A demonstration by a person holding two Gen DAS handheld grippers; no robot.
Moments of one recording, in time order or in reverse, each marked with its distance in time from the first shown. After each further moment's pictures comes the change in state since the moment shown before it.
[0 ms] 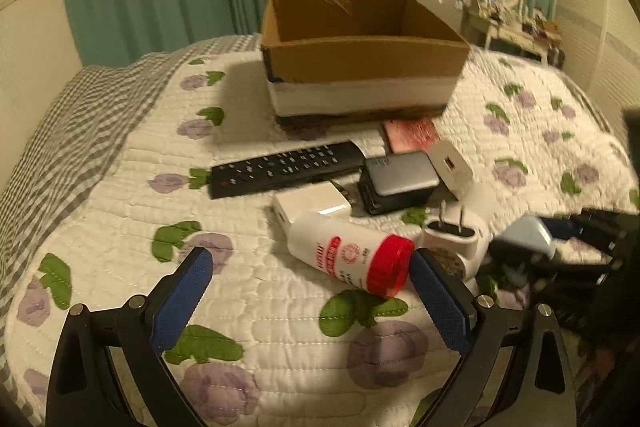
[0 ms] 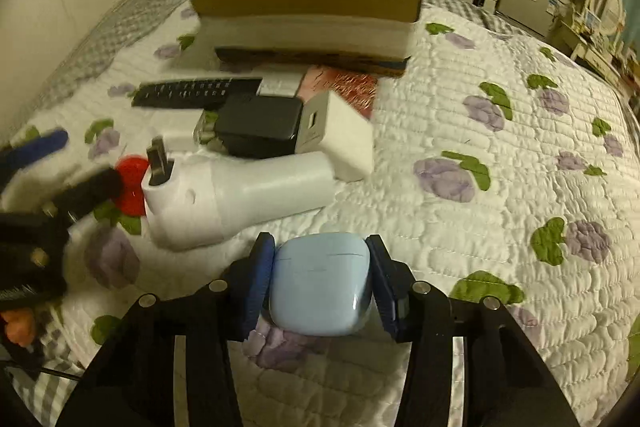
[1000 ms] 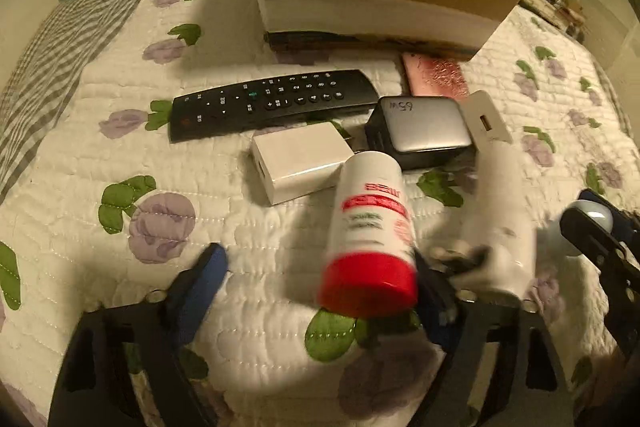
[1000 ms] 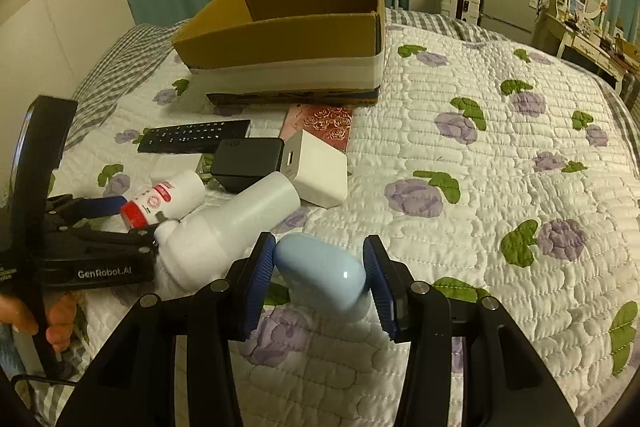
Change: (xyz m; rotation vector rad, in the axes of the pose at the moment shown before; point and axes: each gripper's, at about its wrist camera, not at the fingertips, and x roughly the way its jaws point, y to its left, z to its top) left arm 0.051 0.008 0.010 -0.110 0.283 -0.059; right arm -0.025 -0.009 0.008 0.038 -0.089 -0.001
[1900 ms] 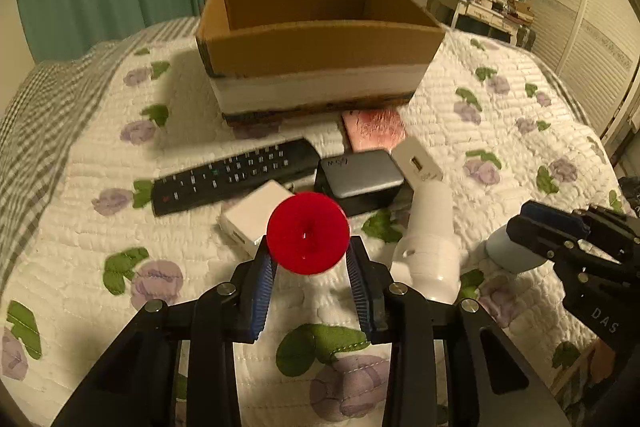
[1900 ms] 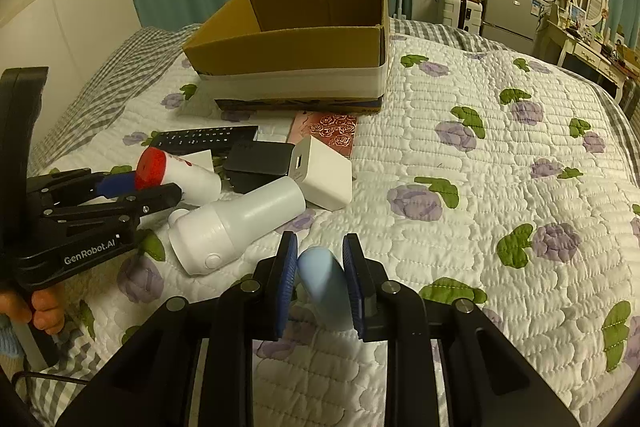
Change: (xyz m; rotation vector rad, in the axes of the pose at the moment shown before) left arm -0.038 -0.022 0.011 0.145 -0.195 -0.062; right arm -0.009 0.001 -0.001 0.006 -0.018 0.018
